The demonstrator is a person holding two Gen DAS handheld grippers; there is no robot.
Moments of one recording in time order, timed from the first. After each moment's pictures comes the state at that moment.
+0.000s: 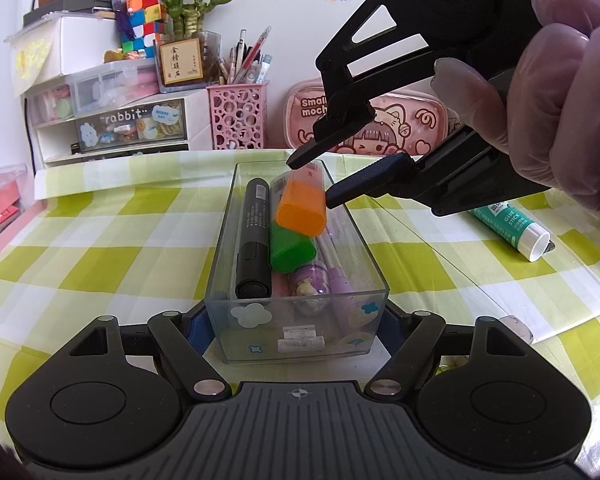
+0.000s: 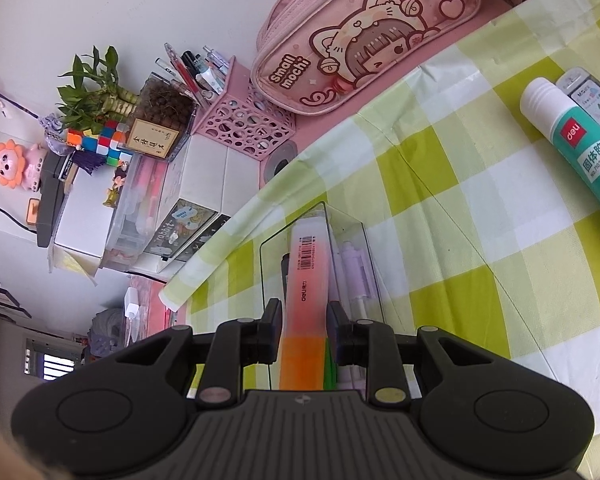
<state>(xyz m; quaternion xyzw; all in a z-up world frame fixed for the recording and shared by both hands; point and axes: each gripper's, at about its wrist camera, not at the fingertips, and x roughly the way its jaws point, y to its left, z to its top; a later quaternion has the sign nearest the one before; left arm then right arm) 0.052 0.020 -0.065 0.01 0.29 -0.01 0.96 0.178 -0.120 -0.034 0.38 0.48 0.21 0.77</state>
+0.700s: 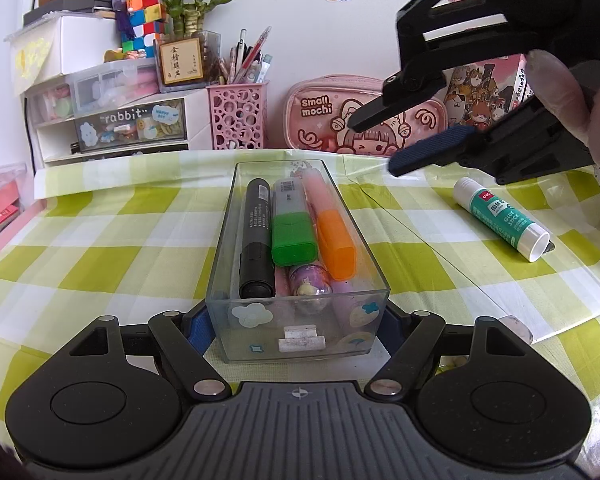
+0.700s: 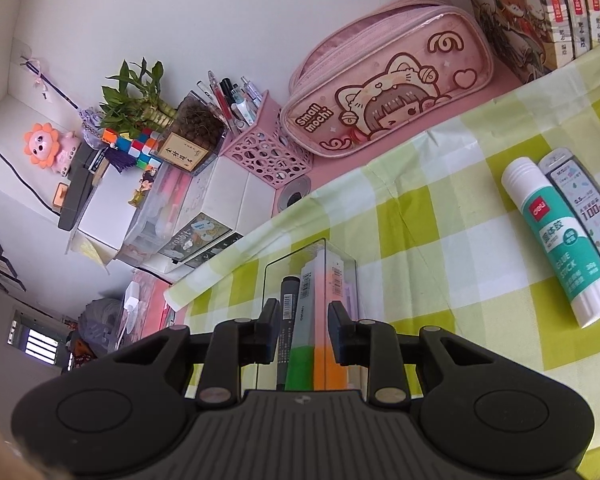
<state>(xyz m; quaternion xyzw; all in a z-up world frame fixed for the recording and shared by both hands) 0.052 0.020 -0.065 0.01 0.28 -0.01 0.96 0.155 -0.155 -0.012 0.32 0.42 0.22 0.82</state>
